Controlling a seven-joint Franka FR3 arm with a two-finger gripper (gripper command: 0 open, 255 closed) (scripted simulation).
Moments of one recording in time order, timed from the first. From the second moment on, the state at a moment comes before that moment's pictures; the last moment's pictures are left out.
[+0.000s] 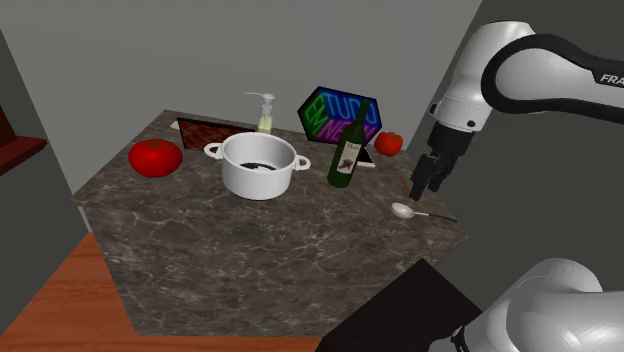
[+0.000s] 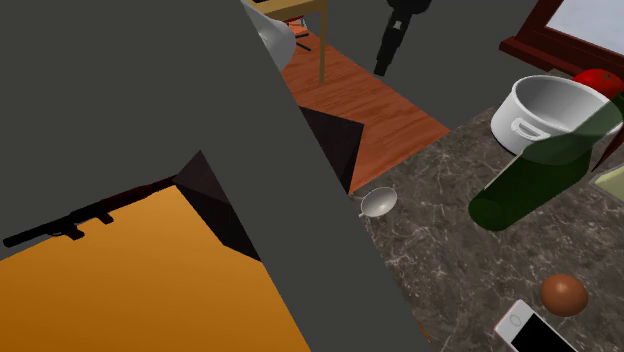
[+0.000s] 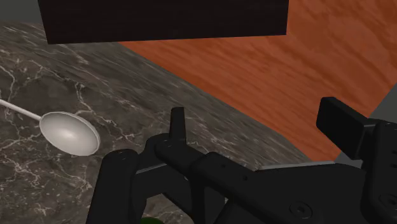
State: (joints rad) arm -0.01 -0.75 0.03 -2.45 0.10 1.58 -0.02
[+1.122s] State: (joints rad) arm -0.08 -0.80 -0.32 -2.78 -0.28 1.93 -0.76
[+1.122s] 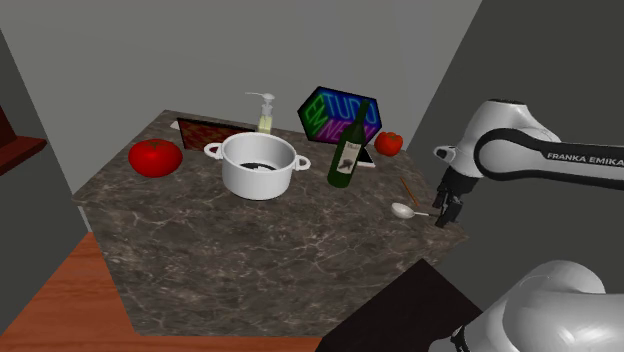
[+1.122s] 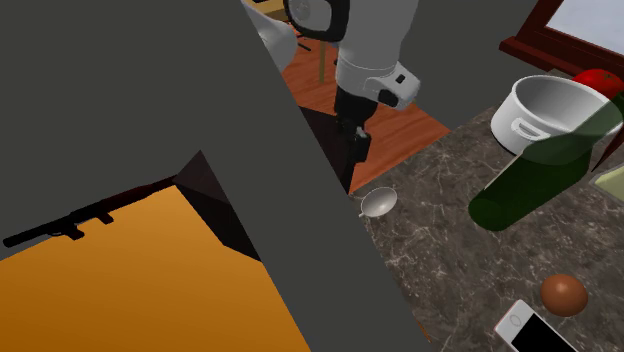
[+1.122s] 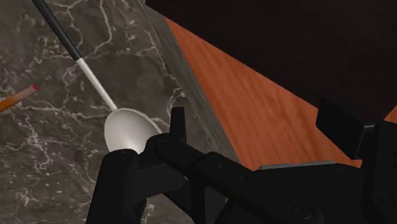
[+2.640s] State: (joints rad) arm 0.05 -0.37 -0.78 -2.73 -0.38 2.53 -1.39
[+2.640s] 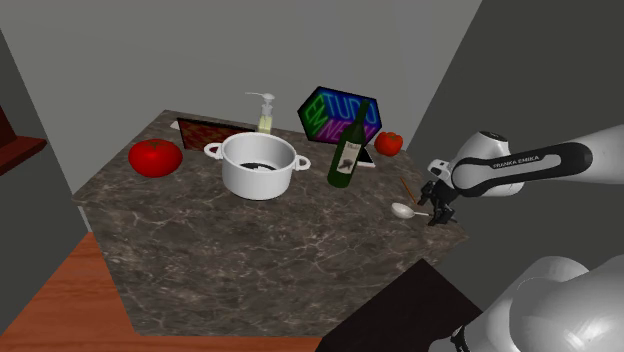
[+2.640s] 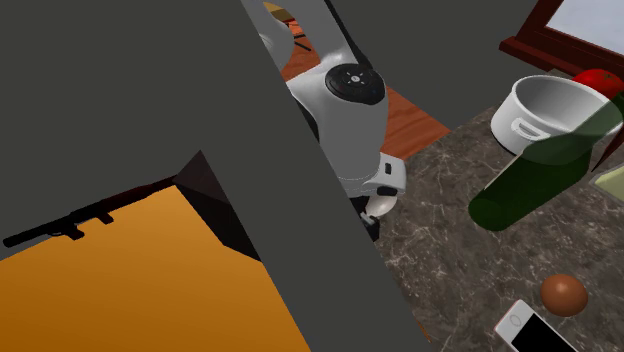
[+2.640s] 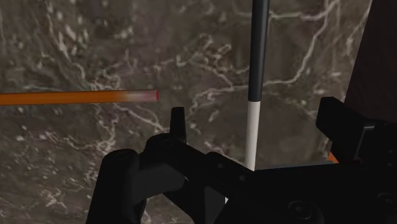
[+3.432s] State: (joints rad) arm 0.05 -0.37 -0.78 -2.73 -0.38 2.53 -1.39
